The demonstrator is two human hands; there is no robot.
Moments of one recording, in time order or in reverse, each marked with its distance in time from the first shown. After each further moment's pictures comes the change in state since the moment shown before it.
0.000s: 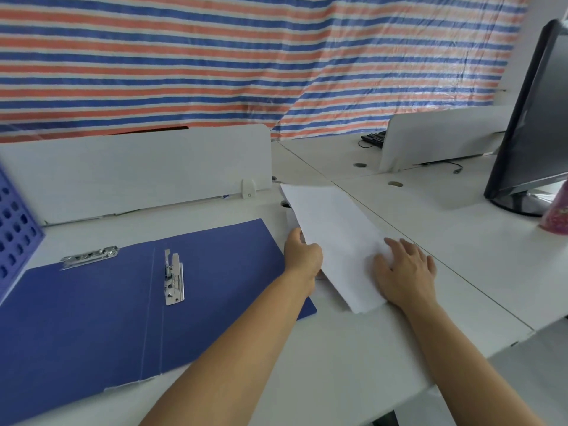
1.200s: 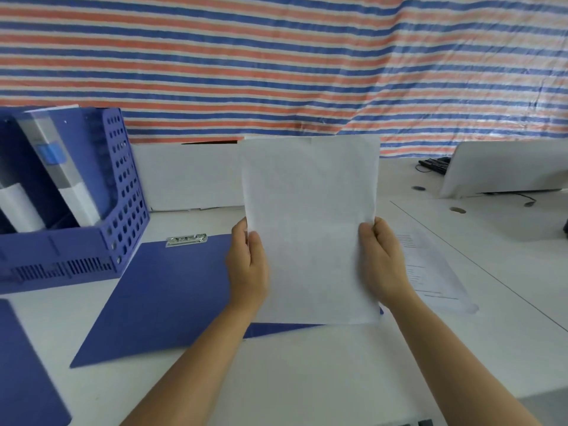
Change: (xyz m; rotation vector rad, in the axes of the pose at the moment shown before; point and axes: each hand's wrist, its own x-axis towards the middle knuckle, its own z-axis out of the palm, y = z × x) left_hand -0.065 0.021 -0.199 0.280 0.549 0.751; right_hand -0.079 -0.182 -0.032 1.099 -0.156 -0.233
